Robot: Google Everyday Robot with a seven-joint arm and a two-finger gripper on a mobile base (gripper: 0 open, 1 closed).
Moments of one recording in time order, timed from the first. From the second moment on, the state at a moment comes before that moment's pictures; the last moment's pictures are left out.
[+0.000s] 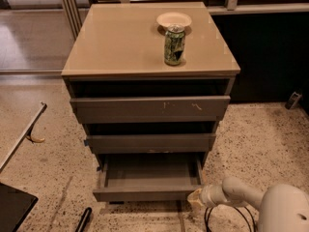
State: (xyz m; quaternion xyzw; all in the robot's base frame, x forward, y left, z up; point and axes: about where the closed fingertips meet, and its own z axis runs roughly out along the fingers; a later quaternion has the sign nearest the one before) arm 0.521 -0.192 0.163 -0.49 0.80 0.24 0.26
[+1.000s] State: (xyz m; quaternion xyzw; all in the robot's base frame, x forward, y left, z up) arm 0.574 -0.197 0.163 -0.51 0.79 0.21 0.28
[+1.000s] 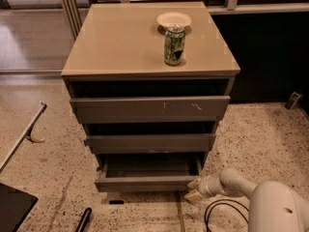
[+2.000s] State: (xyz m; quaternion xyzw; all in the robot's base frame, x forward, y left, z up) arm 0.600 -0.179 0.165 -0.53 0.76 0.22 0.30
